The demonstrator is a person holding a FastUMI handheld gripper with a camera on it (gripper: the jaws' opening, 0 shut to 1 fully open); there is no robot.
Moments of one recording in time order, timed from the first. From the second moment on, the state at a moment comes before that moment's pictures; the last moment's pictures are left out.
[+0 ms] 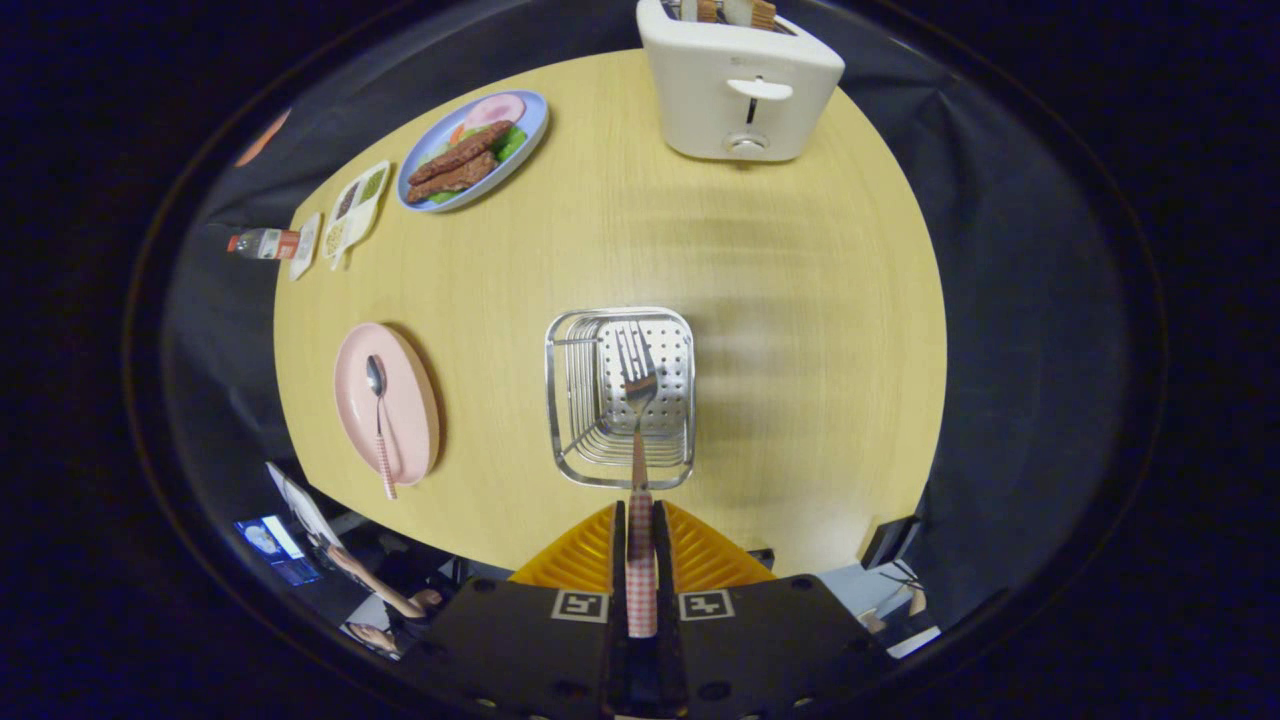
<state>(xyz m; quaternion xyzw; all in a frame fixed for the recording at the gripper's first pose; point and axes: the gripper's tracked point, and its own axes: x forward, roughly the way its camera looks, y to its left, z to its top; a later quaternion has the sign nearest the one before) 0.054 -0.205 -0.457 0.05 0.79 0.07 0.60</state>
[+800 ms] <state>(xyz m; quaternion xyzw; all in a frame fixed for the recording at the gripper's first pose) 0.076 -0.084 -0.410 0.06 0.68 0.10 0.73</state>
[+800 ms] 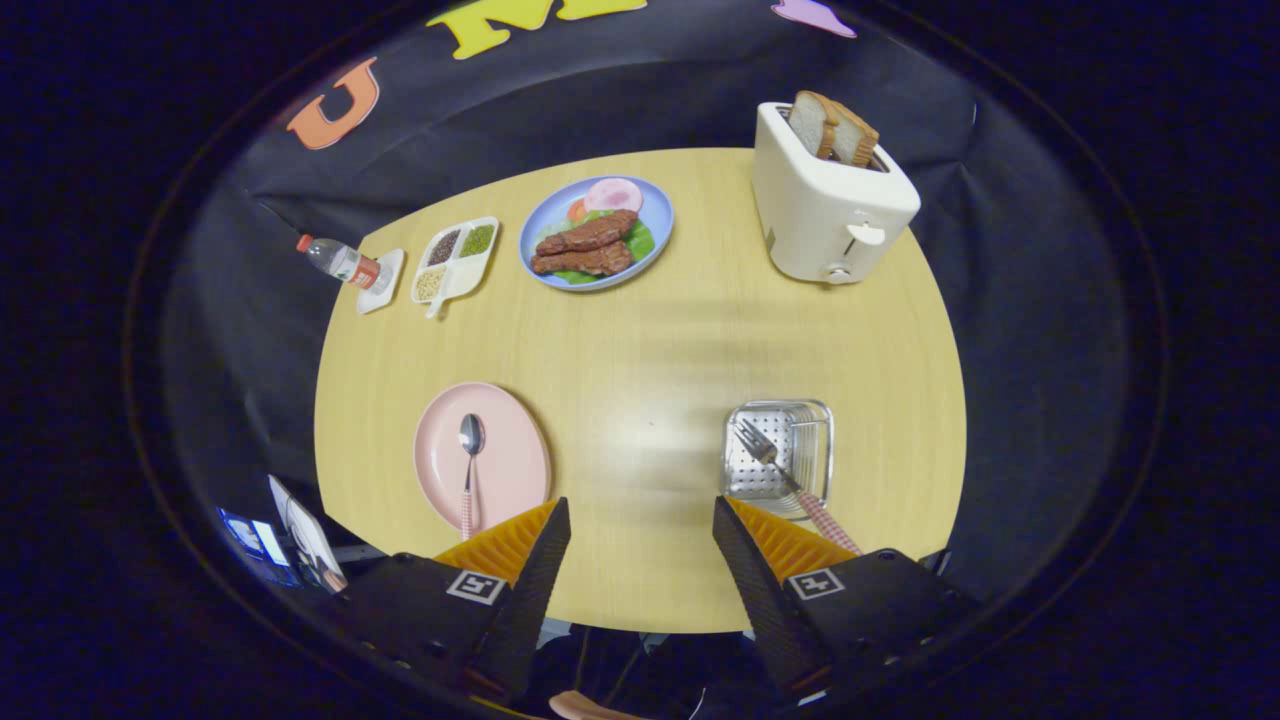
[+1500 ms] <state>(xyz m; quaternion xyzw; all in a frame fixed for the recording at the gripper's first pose) 0.001 0.091 -0.470 0.08 0.66 0.08 0.74</state>
